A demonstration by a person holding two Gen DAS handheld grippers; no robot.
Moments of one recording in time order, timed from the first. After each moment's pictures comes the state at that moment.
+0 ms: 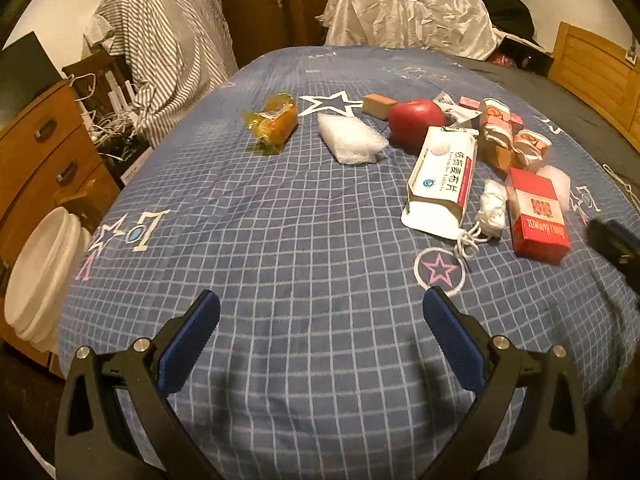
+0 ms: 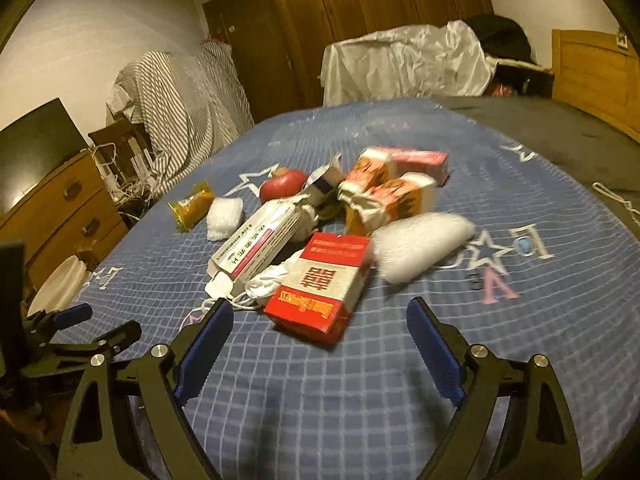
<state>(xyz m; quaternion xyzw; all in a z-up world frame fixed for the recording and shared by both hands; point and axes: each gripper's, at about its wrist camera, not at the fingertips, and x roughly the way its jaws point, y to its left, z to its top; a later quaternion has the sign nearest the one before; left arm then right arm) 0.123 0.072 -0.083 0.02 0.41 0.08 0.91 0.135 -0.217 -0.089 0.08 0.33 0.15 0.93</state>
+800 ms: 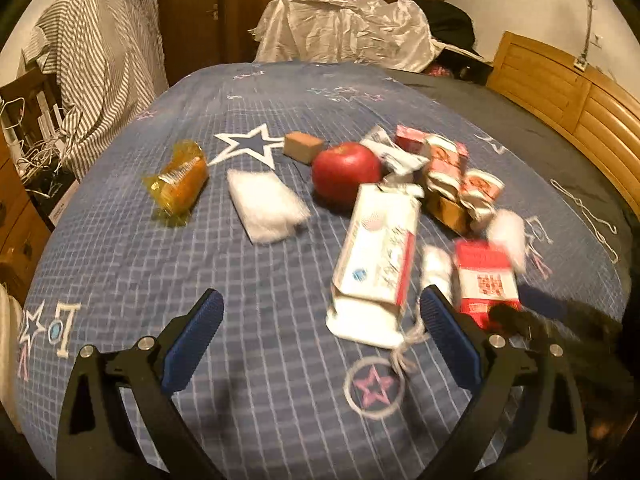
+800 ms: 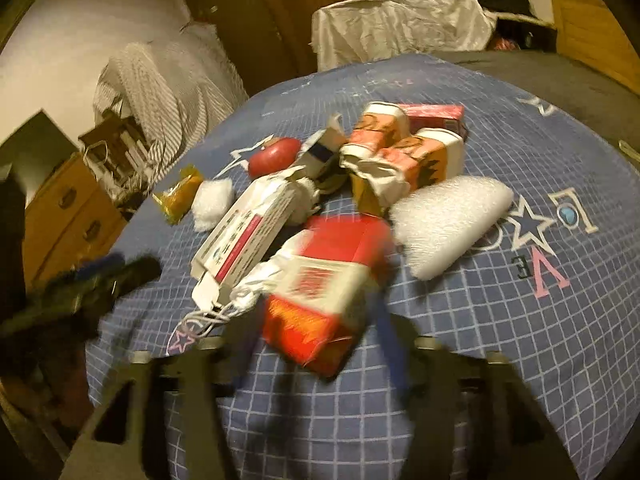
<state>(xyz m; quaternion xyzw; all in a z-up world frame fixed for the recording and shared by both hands) 0.203 0.052 -0.066 0.00 0.39 -0.05 0.92 0.181 -0.202 -0.115 0.11 0.38 0.15 0.91</state>
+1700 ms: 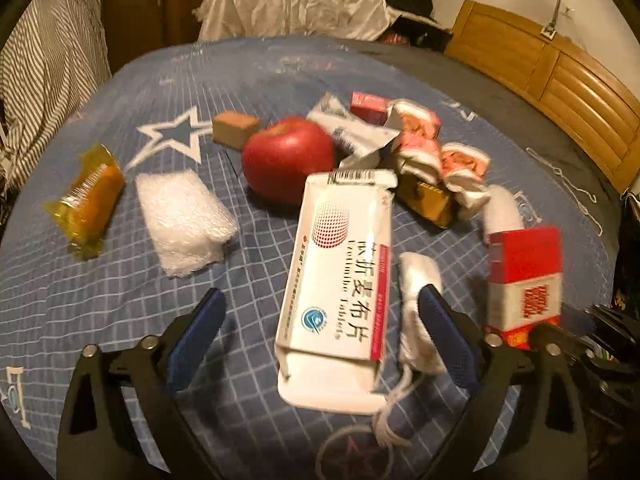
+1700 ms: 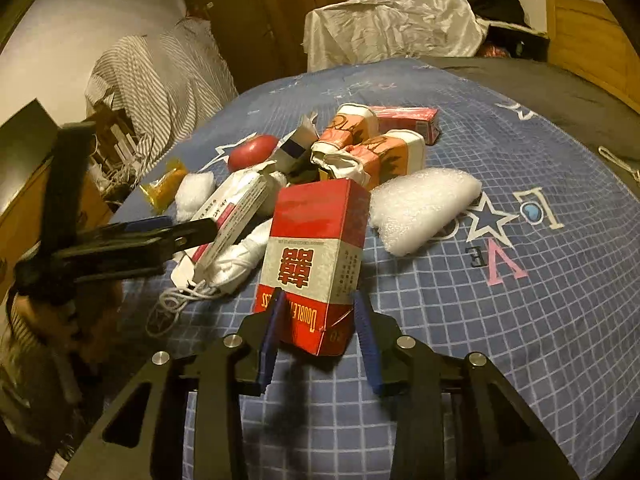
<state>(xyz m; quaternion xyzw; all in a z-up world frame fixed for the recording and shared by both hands) 0.261 0.020 -0.104 0.02 0.44 -0.15 0.88 0.159 -0.236 -0.113 0.09 0.39 0.13 0.91</state>
